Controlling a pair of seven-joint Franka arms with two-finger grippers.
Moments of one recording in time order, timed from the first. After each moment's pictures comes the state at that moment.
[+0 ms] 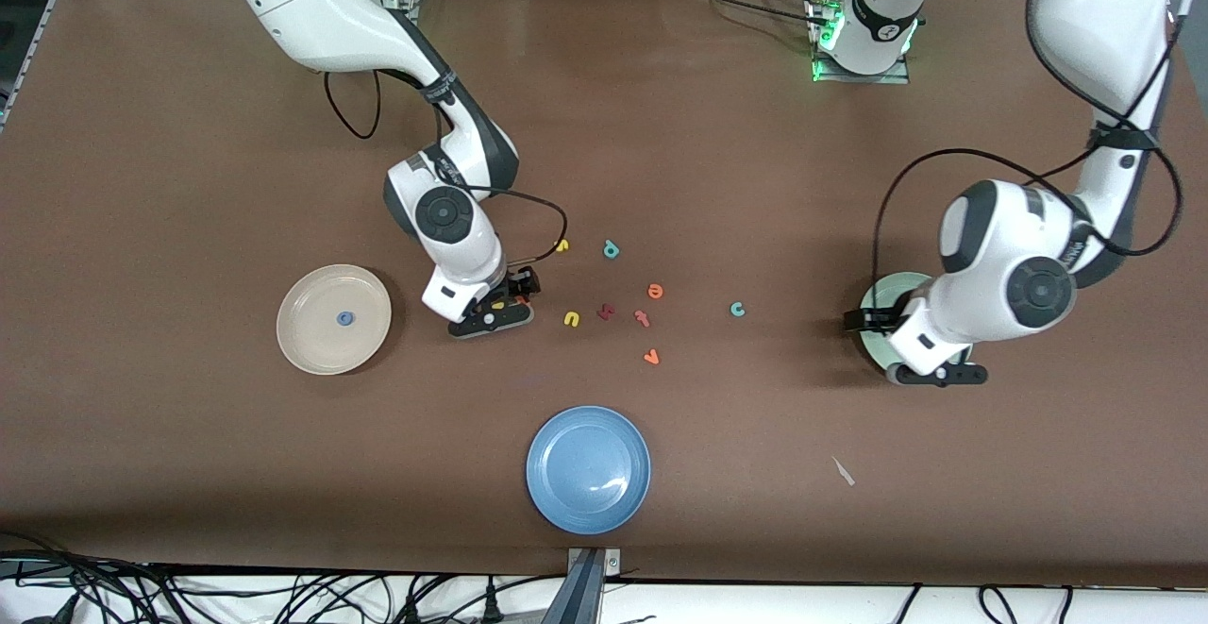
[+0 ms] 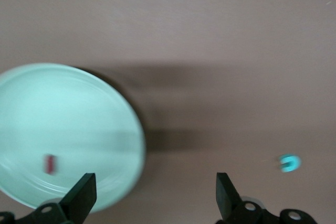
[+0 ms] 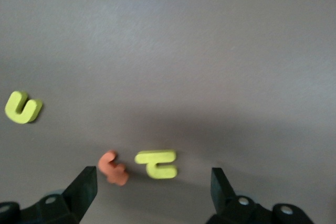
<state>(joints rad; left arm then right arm) 0.08 0.55 -0.30 -1.67 0.08 2.05 -0.32 0.42 0.67 0.11 -1.73 -0.12 2.44 0.33</state>
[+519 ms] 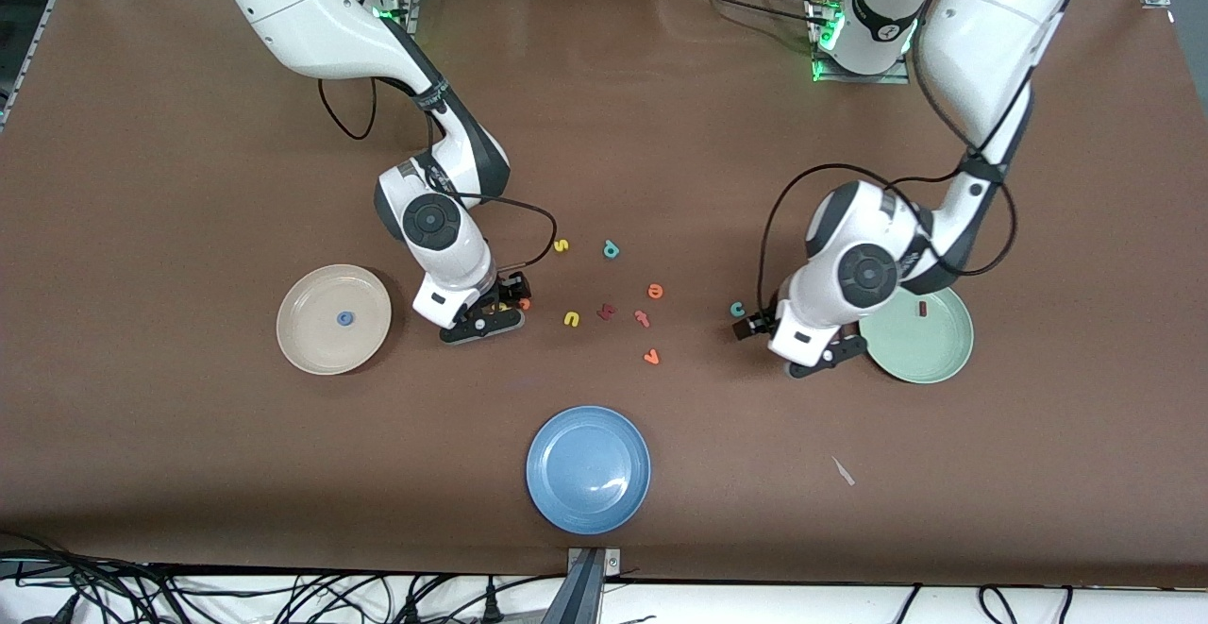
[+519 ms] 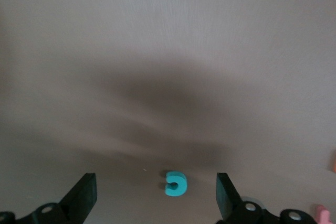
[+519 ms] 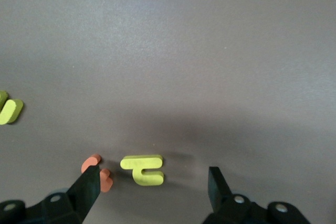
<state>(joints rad) -0.12 0.69 -0.30 -1.68 0.07 2.23 -0.84 0.42 0.69 0.11 -1.75 -0.12 2.49 0.31</state>
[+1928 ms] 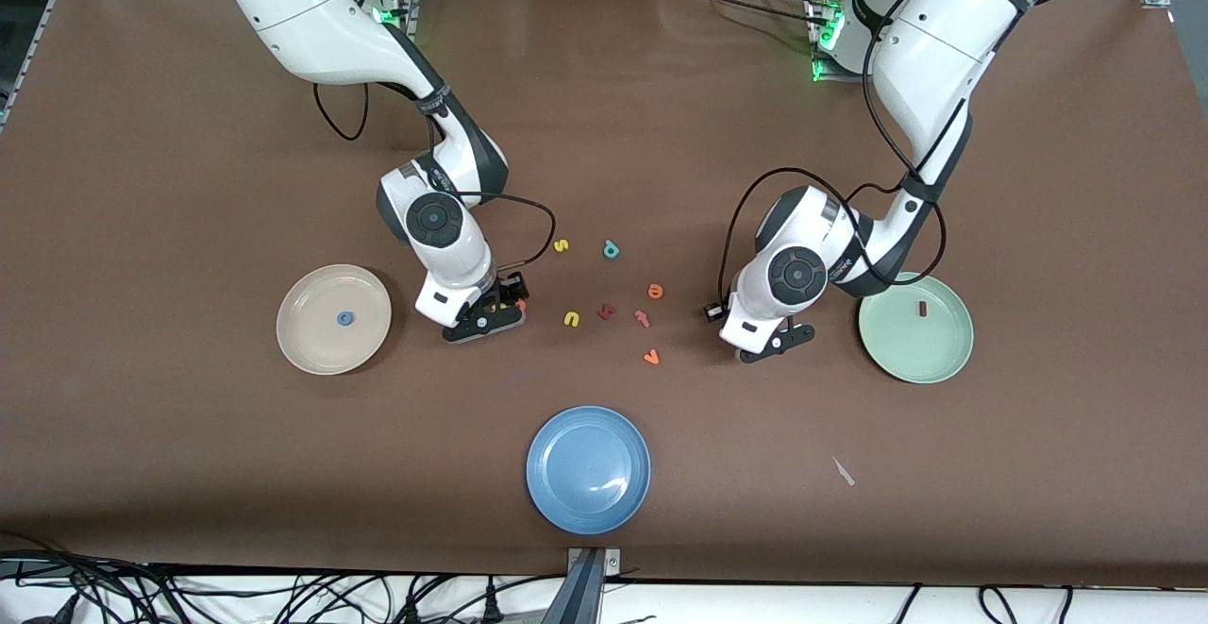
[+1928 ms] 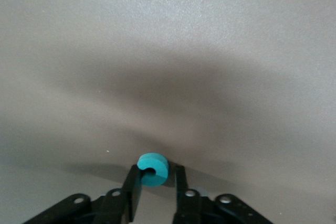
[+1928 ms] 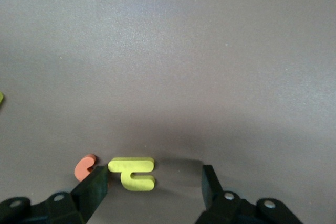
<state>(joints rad) -0.18 0.75 -0.29 -1.66 0.11 2.24 -0.87 0.42 0.69 0.10 -1.77 -0.16 2.53 0.30</state>
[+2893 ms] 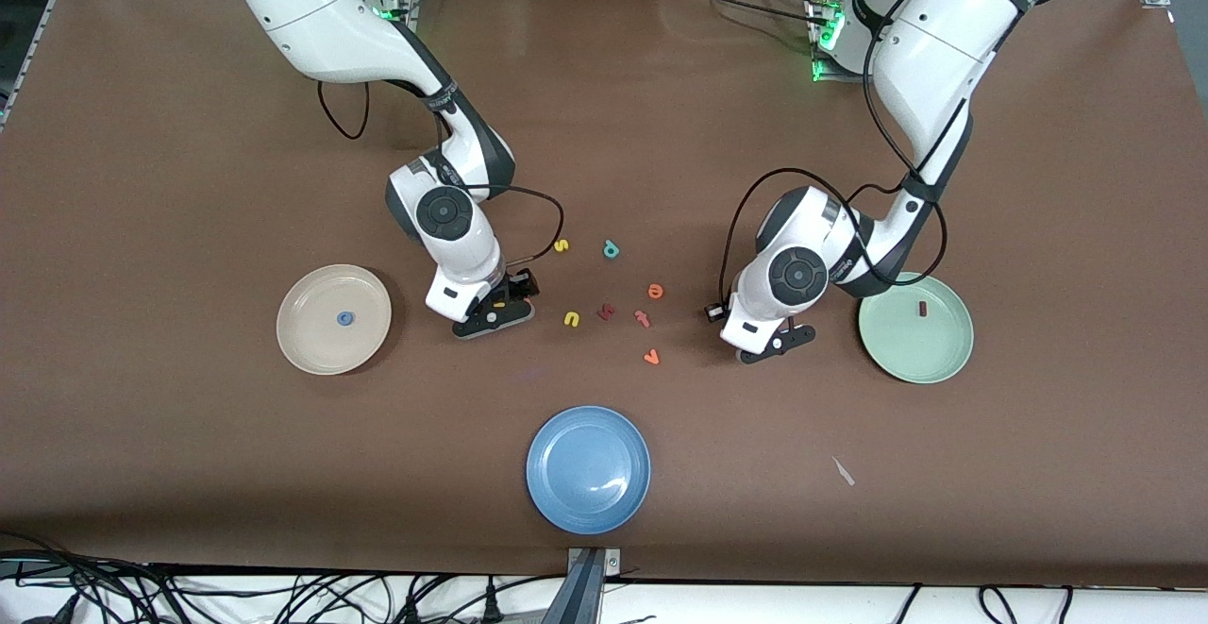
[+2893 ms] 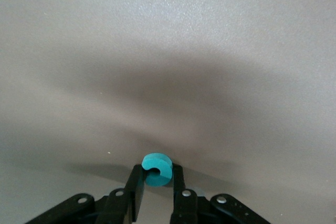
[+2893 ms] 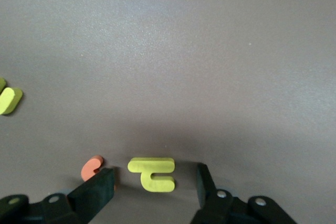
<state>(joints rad) -0.18 0.75 -0.29 -1.66 0.11 2.24 -0.87 0.44 0.70 0.10 -1.78 -0.16 2.56 0.31</state>
